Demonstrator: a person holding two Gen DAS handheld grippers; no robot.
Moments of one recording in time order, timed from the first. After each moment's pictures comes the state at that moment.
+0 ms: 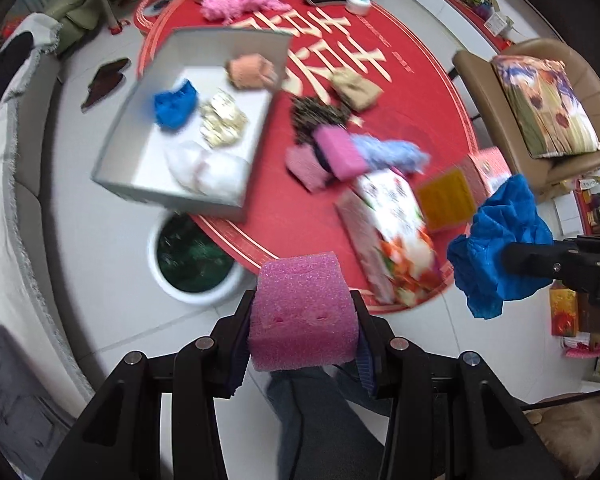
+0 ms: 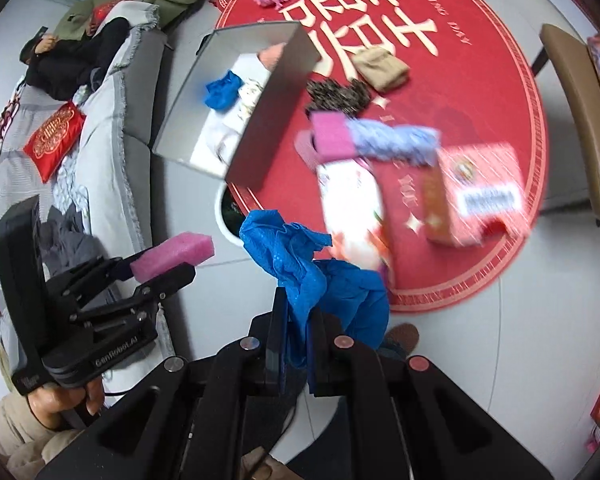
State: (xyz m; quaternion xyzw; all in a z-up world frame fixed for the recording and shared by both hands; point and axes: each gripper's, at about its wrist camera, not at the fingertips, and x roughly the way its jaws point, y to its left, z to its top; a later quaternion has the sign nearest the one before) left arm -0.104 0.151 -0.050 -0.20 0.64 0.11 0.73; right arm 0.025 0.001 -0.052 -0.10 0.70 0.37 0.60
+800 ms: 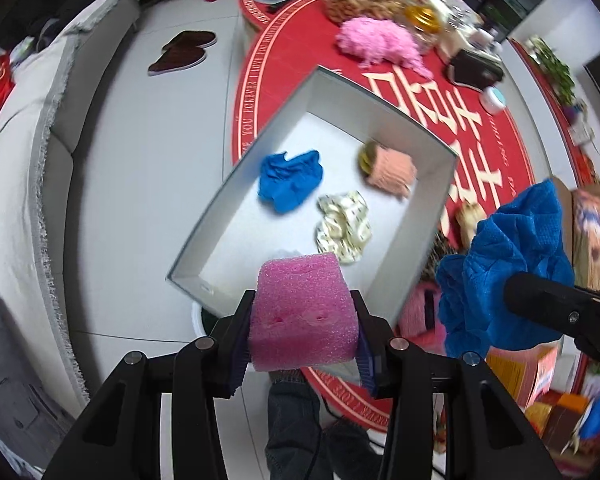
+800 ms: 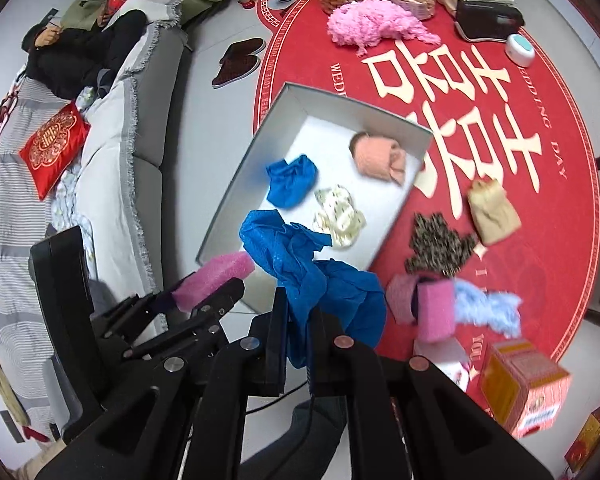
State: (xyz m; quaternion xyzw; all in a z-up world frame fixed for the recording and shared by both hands) left arm -0.046 0.351 -0.082 -0.29 0.60 0.25 0.71; right arm 0.084 0.237 -0.051 -0.14 0.68 0.39 0.61
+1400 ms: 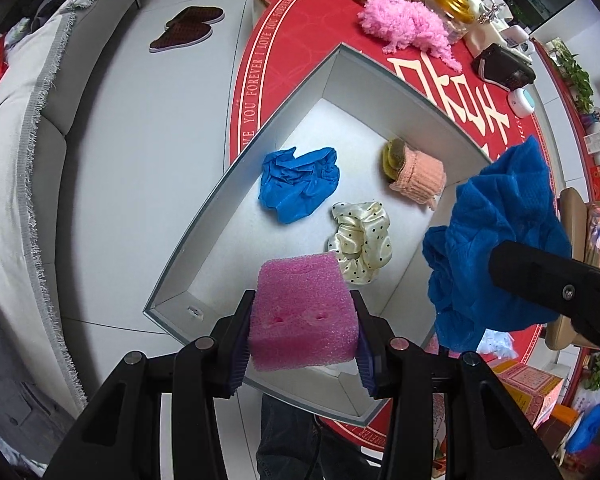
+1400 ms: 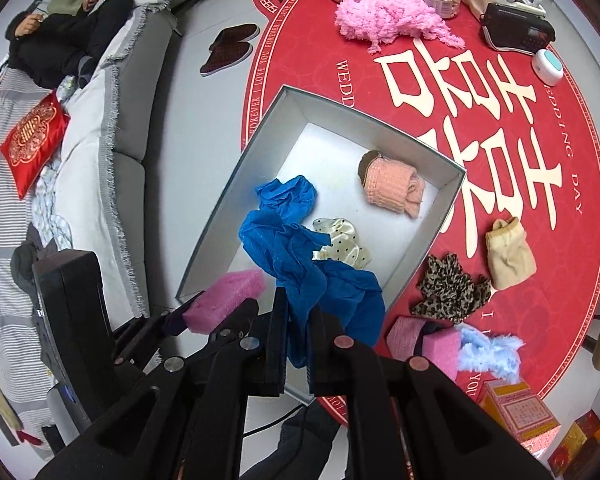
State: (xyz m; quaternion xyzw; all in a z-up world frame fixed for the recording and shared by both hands) left arm -0.017 0.385 -0.132 -0.32 0.62 0.26 0.67; right arm 0.107 0.296 -0.094 -0.17 0.69 0.37 0.60
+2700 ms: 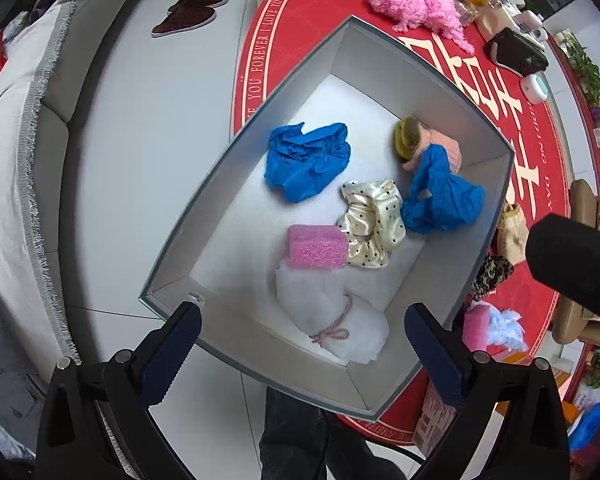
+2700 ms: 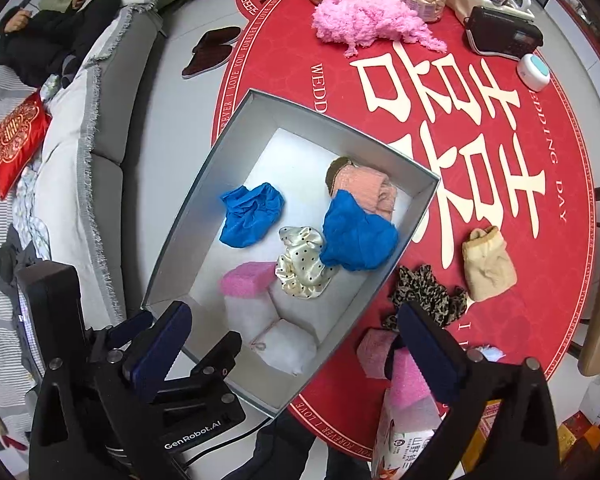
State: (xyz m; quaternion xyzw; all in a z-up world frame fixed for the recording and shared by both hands) left arm -0.022 0.383 -0.151 -0.32 0.64 0.26 0.65; right arm 0.123 0.287 -0.106 -0.19 0.68 0.36 0.61
